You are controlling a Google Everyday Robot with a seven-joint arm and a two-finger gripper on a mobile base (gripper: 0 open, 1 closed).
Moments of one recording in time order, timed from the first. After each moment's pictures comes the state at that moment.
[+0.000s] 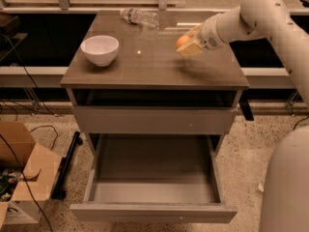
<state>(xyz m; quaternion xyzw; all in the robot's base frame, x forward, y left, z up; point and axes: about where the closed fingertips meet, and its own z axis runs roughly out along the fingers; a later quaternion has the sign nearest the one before) 0.780 -0.131 0.880 -0.52 0.72 0.09 0.45</state>
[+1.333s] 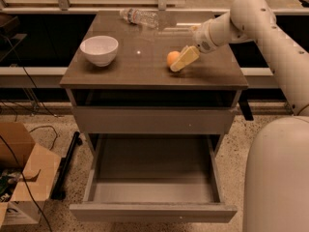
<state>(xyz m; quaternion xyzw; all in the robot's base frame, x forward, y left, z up) 0.799 -0.113 0.852 -0.53 0.73 0.11 0.43</state>
